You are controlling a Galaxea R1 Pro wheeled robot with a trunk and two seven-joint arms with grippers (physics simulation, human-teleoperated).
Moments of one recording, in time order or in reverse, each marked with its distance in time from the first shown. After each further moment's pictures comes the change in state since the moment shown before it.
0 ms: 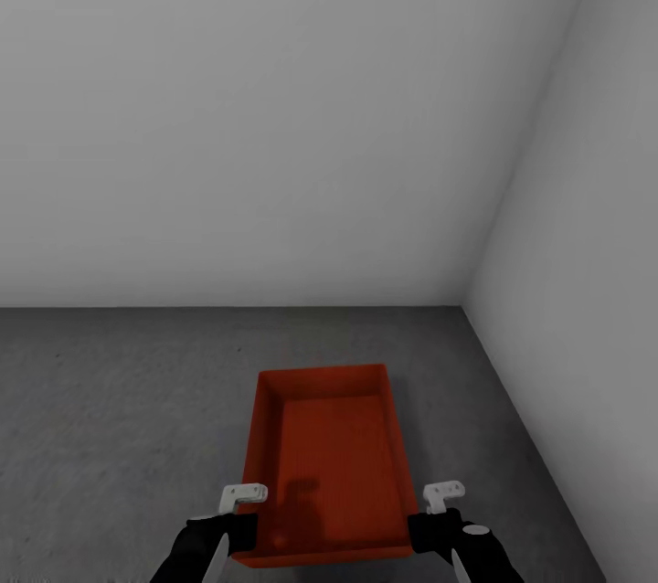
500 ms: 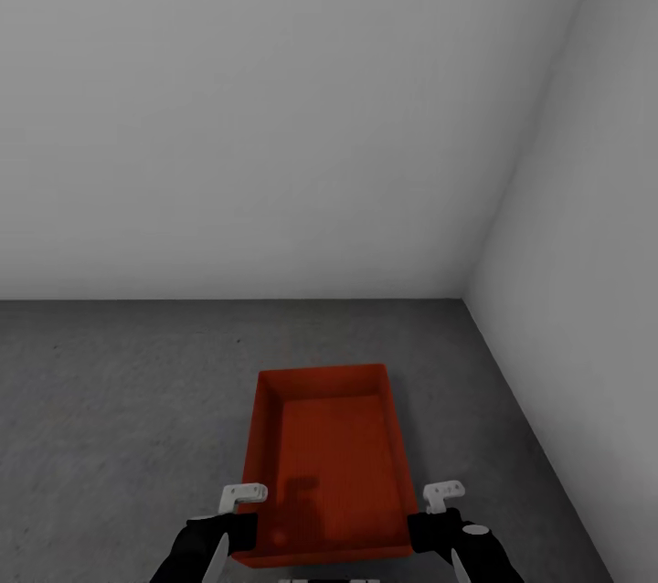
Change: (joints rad) left arm 0.000 0.000 0.000 -0.001 0.000 0.000 0.000; right arm 0.000 0.000 0.002 -0.001 -0.001 0.000 -0.002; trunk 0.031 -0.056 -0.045
